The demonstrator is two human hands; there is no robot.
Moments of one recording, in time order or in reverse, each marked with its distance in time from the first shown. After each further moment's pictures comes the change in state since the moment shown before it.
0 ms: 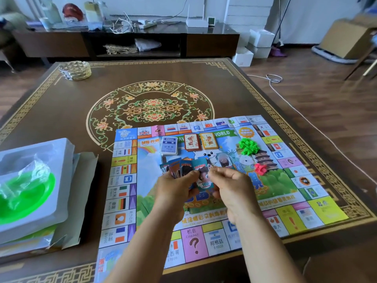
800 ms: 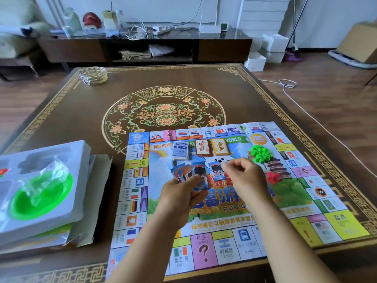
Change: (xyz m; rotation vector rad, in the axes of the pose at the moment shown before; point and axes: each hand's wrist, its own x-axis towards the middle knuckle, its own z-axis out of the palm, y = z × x) left_hand 0.002 0.006 -0.013 -0.140 -0.070 -0.137; right_hand 0.041 -0.008 -0.008 -0.443 0.044 -0.204
